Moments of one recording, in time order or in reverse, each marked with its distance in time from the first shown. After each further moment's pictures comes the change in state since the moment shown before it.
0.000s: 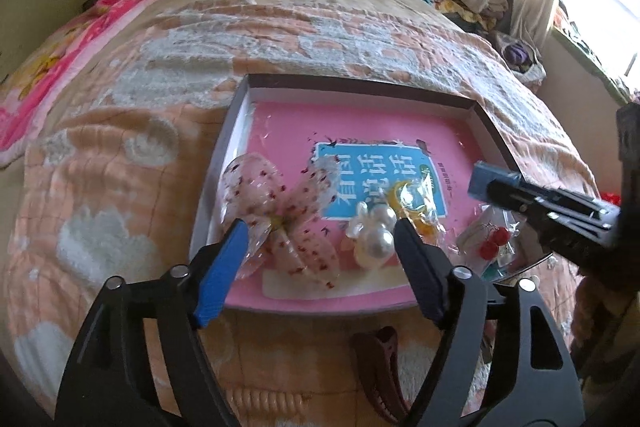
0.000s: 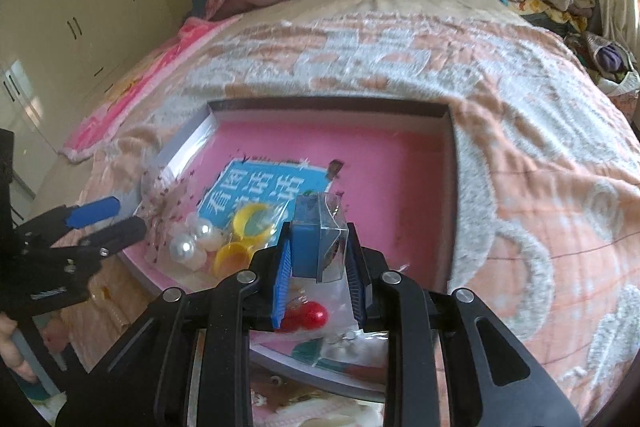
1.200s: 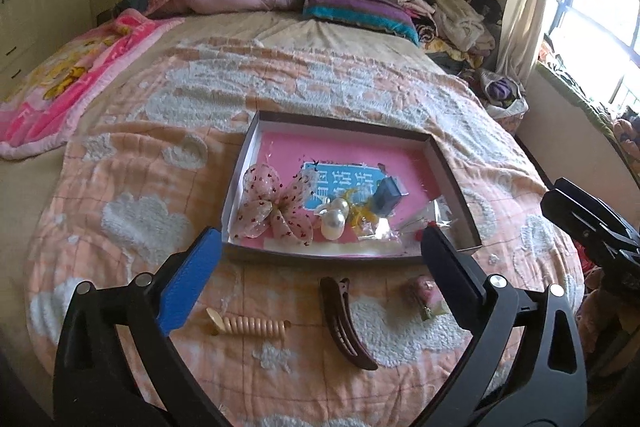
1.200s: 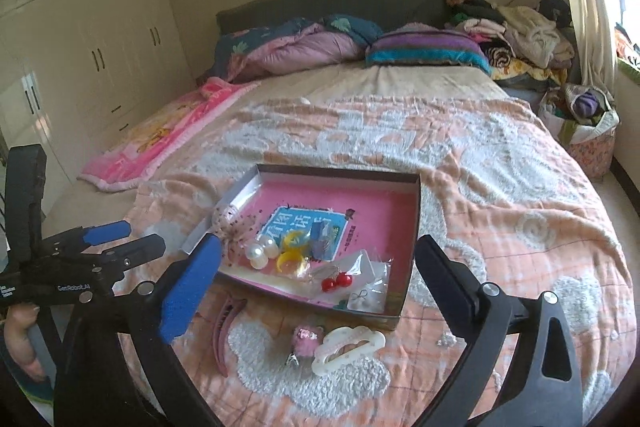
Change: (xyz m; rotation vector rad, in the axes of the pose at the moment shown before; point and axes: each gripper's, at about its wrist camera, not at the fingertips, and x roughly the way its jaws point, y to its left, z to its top) left arm -0.104 -0.014 -0.021 -0.035 -0.138 -0.024; right arm -0.159 0.034 -0.029 -0.036 -0.279 -0.018
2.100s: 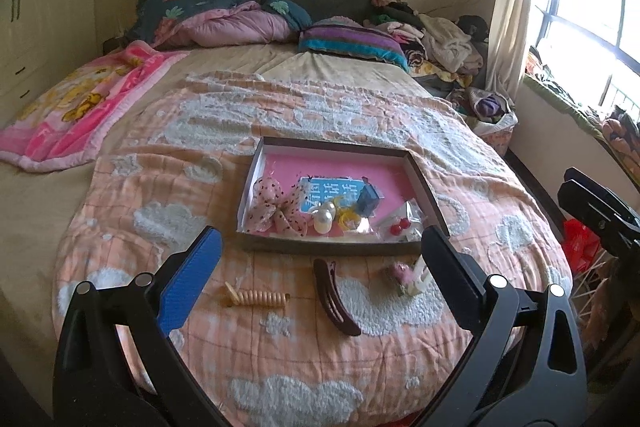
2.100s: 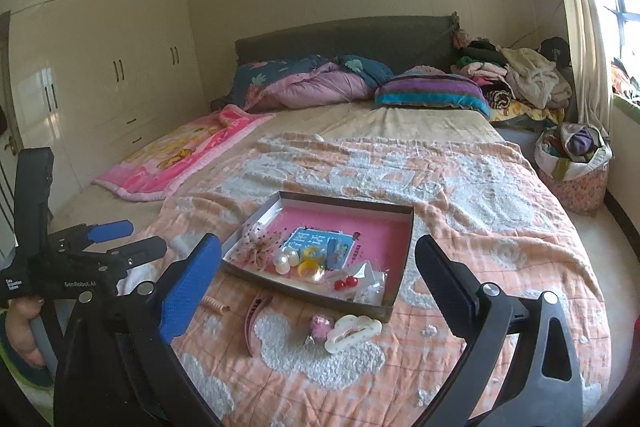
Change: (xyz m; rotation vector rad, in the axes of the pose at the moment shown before) left arm -0.077 -0.013 -0.023 0.029 -0.101 0.006; right arm -0.088 0.026 -0.009 -0.069 -0.115 0.009
